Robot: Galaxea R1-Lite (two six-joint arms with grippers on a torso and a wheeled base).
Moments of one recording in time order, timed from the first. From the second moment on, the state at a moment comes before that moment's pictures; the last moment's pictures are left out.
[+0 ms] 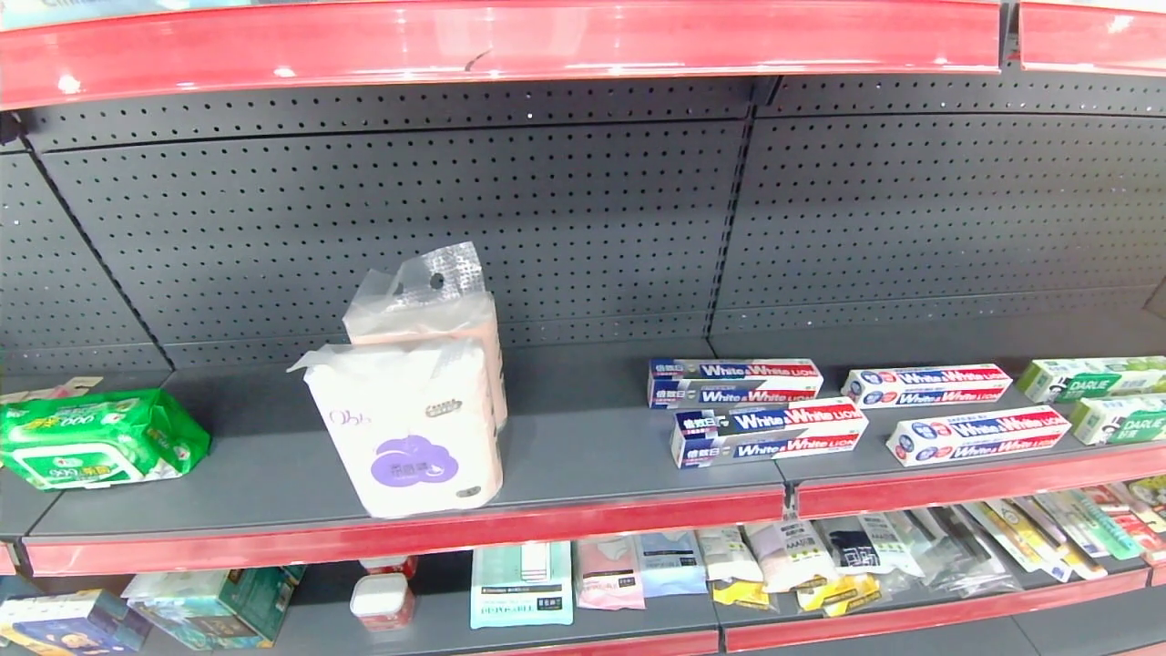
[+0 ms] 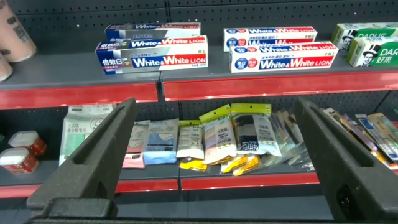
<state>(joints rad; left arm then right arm) 0.00 0.00 -0.03 -0.02 0.03 0.04 0.00 0.00 0.00 0.00 0.03 0.01</state>
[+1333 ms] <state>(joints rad) 0.00 0.00 0.00 -0.05 0.12 0.03 0.00 0.00 0.00 0.00 0.03 0.01</state>
